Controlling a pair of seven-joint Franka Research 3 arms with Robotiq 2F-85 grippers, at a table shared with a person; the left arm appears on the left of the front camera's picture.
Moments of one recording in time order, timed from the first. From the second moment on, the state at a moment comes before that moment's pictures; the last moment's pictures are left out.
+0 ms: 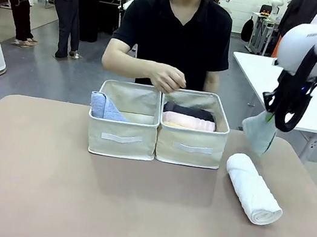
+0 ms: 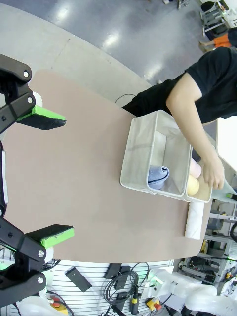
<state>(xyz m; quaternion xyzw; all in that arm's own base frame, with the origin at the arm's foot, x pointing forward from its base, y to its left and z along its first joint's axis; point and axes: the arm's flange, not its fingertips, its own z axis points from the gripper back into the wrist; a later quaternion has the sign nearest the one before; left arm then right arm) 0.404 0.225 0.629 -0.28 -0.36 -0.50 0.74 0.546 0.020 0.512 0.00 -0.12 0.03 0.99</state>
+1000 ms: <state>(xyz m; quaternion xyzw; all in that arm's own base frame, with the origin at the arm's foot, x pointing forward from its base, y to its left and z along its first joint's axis) 0.404 0.226 0.629 -0.28 -0.36 -0.50 0.74 0.360 -0.164 0.608 0.08 -0.18 0.04 0.98</state>
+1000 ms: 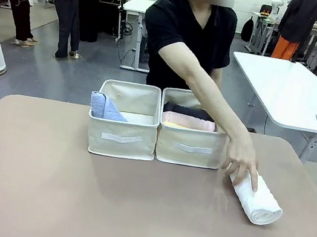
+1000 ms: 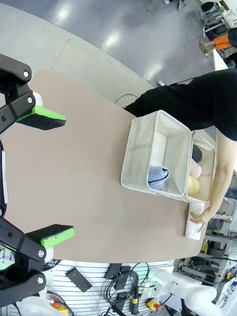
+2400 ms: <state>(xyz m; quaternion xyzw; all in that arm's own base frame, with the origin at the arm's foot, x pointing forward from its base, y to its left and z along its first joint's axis) 0.404 0.226 0.629 -0.28 -0.36 -0.50 0.74 0.361 -0.161 0.610 0.08 -0.18 0.05 0.98</state>
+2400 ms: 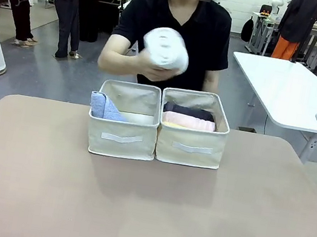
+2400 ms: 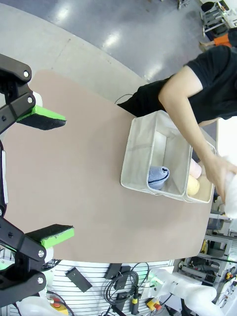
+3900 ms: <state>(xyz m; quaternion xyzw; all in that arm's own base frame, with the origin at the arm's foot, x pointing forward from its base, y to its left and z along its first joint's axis) 0.404 0.226 0.629 -0.28 -0.36 -0.50 0.74 0.360 -0.158 0.611 0.08 -0.18 0.05 0.98</state>
